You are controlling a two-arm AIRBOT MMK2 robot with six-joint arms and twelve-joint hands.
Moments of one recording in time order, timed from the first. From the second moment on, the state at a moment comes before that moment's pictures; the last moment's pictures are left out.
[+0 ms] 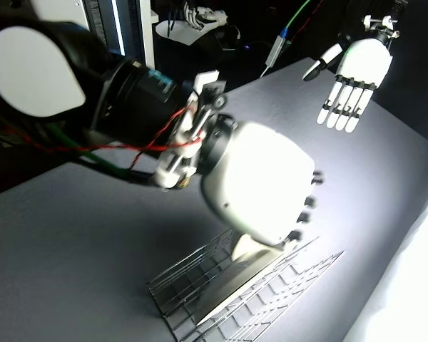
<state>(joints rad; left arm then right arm) 0.35 -0.80 1.48 1.72 -1.00 -0.20 -0.05 -0.93 1.11 -0.47 -0.04 -0.21</state>
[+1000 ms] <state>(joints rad) 0.35 -0.80 1.48 1.72 -1.00 -0.20 -0.14 -0.90 1.11 -0.60 0.06 -0.22</state>
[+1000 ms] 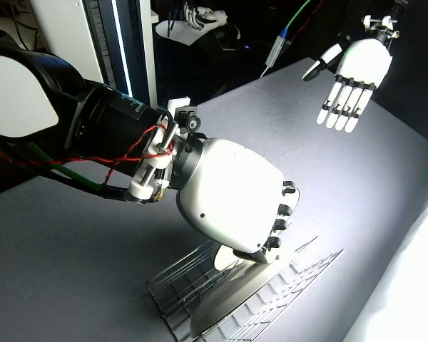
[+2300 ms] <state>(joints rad) 0.38 -0.80 1.43 1.72 -1.01 -0.20 -0.10 -0.90 1.10 -0.93 0.44 -0.27</state>
